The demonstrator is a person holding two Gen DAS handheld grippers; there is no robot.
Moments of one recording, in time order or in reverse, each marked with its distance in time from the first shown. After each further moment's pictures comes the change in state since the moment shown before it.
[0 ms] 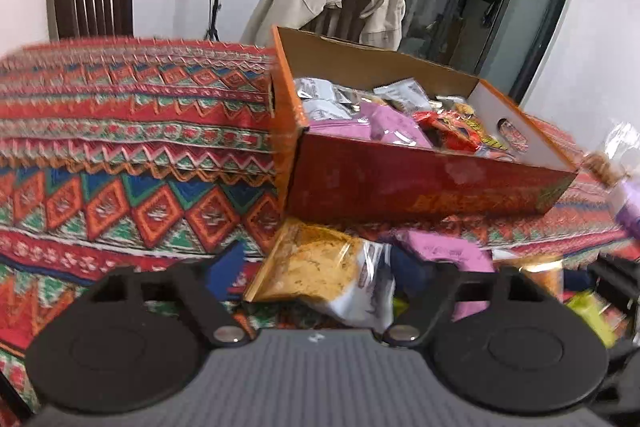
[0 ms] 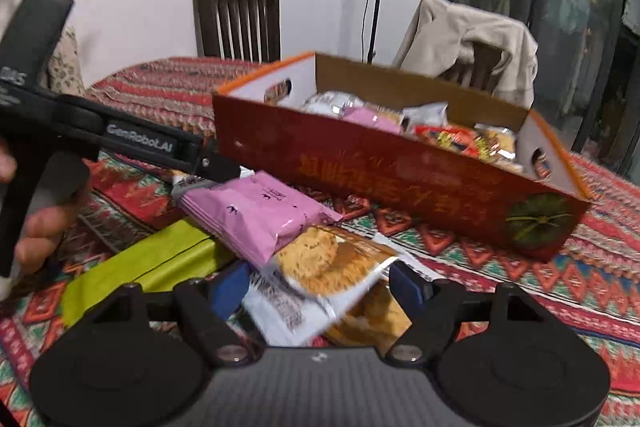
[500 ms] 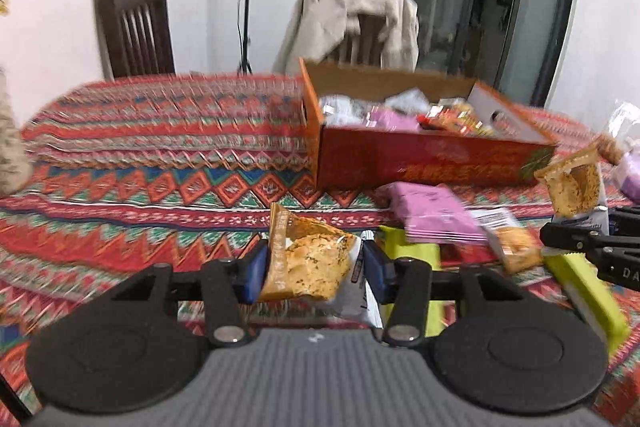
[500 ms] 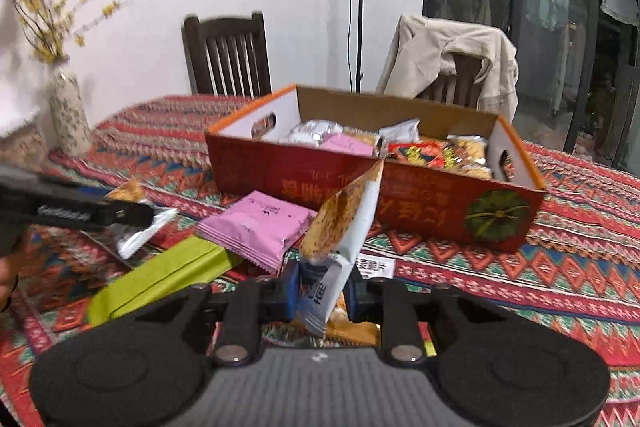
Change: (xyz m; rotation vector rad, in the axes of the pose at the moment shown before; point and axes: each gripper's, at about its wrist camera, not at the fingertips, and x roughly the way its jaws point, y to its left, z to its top) left arm -0.110 -0.018 -0.043 0.036 -0.096 0.110; right arm -0.064 -0.025 -0.017 0.089 -0.117 0.022
